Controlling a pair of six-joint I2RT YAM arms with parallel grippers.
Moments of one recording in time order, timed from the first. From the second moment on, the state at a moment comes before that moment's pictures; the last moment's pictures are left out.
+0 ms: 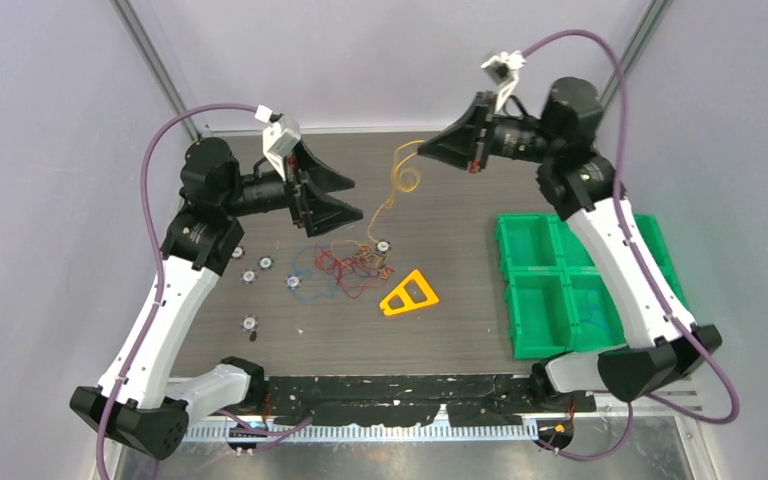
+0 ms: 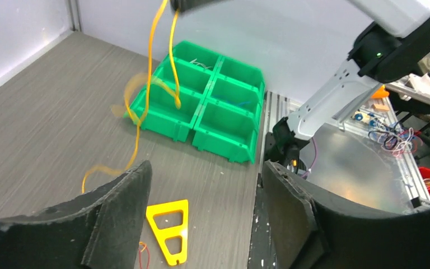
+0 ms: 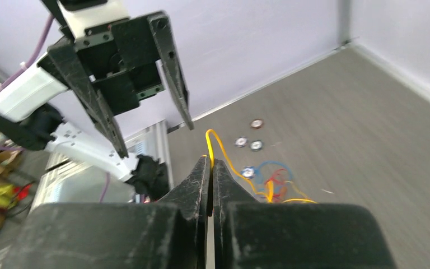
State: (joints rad) left arm -0.34 1.10 1.30 -0.18 1.03 -0.26; right arm 0.39 1.37 1.61 -0.21 -0.96 0.37
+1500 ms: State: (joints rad) left arm -0.33 0.86 1.06 -0.28 0.96 -0.16; right arm -0.22 0.78 1.65 -1.37 -0.53 -0.28
